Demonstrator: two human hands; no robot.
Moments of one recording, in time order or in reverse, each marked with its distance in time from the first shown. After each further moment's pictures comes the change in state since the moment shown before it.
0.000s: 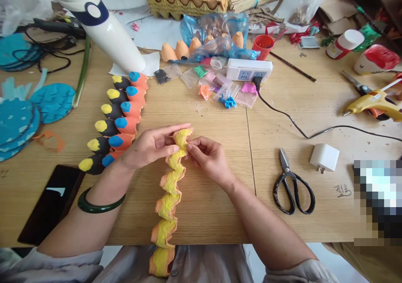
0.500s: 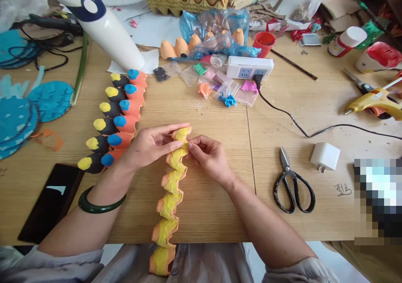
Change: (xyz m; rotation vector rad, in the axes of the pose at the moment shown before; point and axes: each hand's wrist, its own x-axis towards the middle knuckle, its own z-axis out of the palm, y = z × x) left_hand 0.001 0.002 0.009 0.124 0.152 0.055; right_hand 0.001 0.003 -0.001 0.009 0.004 -0.030
